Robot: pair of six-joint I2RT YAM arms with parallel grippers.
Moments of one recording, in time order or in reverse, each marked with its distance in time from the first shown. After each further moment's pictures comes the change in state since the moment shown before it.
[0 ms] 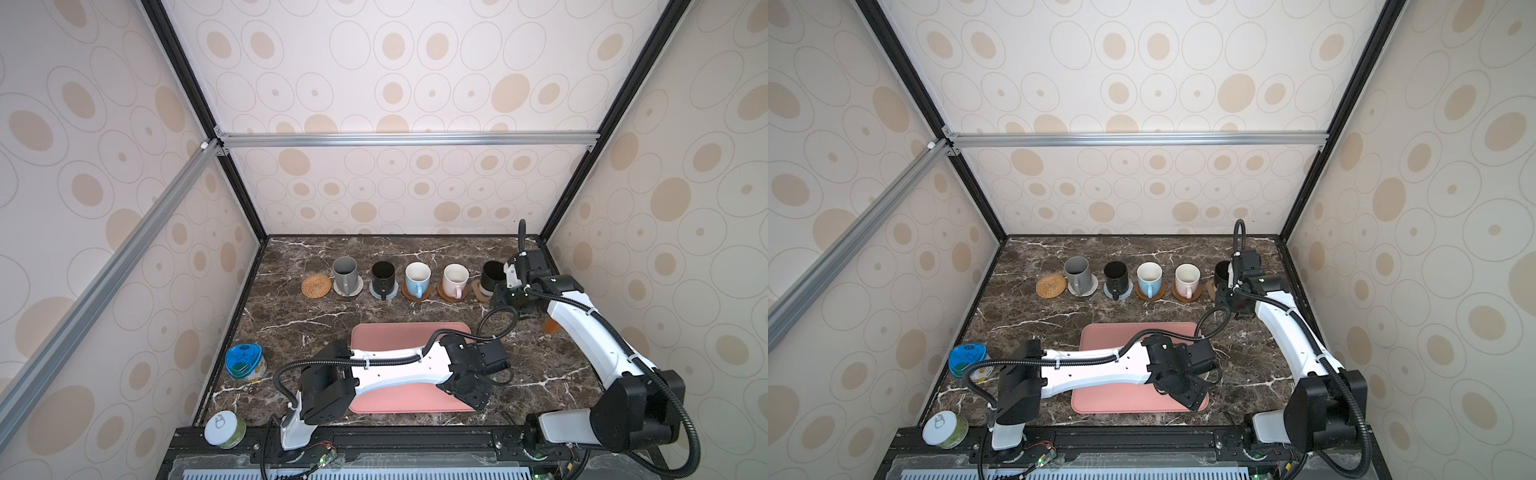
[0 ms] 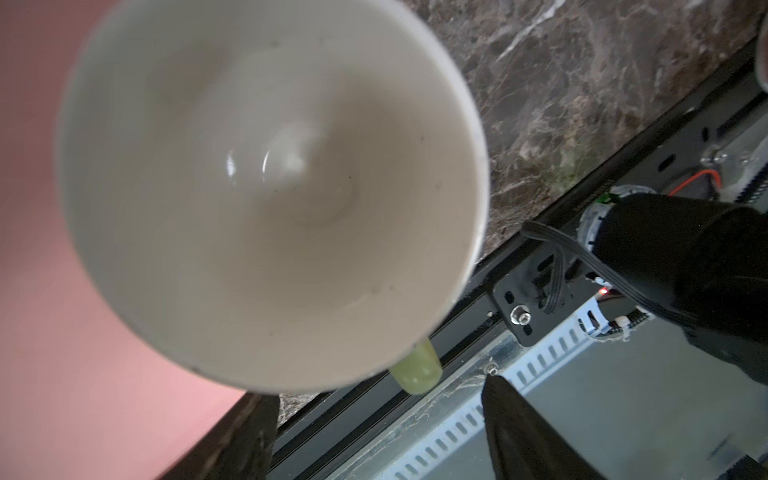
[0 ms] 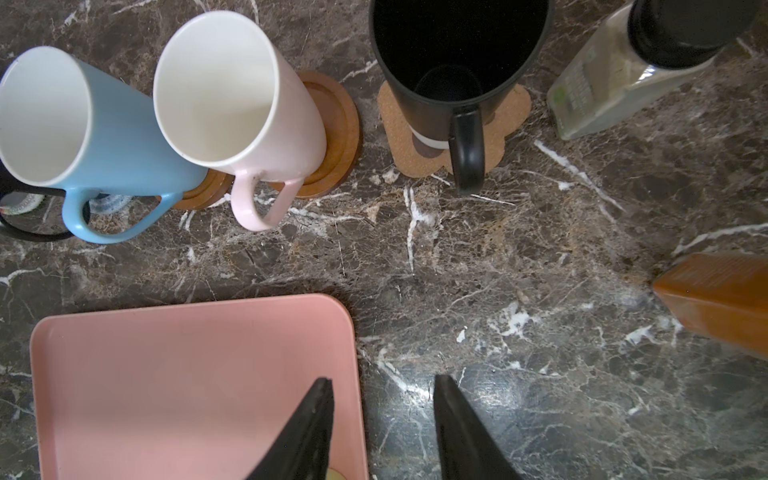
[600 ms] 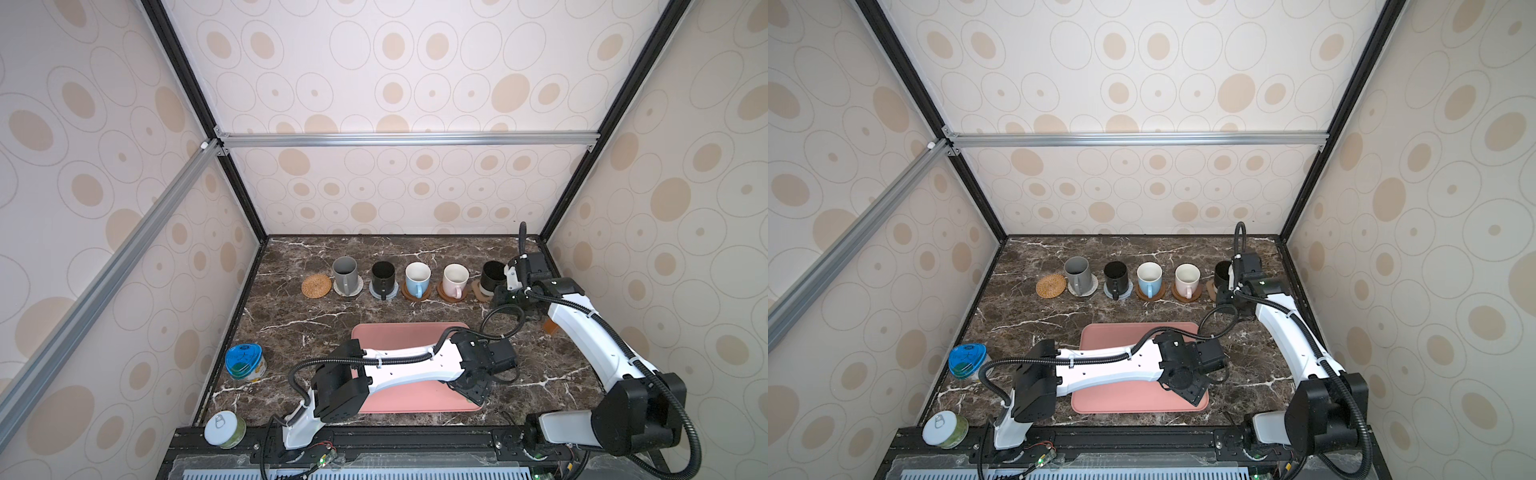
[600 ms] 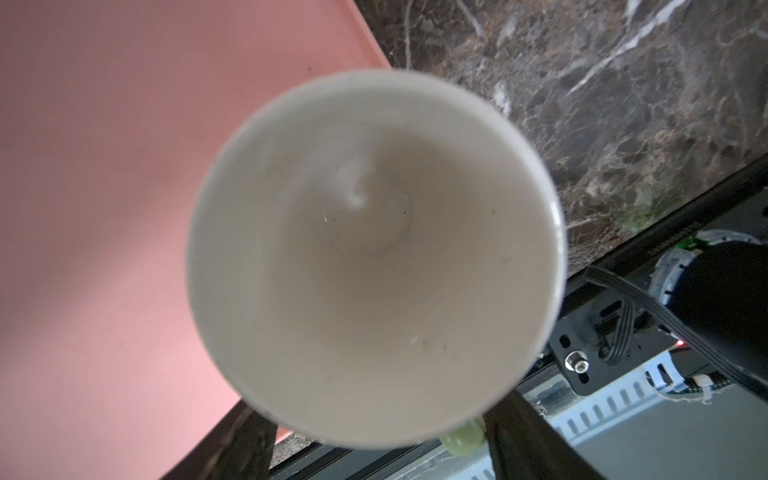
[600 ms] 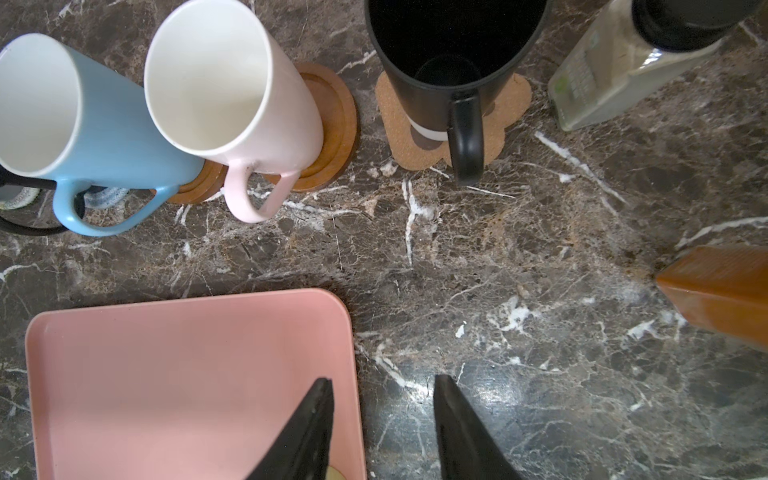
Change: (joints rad) left arm 0.007 0.085 0.113 -0.114 -0.117 0.008; right arm -0.005 -0.014 -0.027 0.008 -0.004 0.000
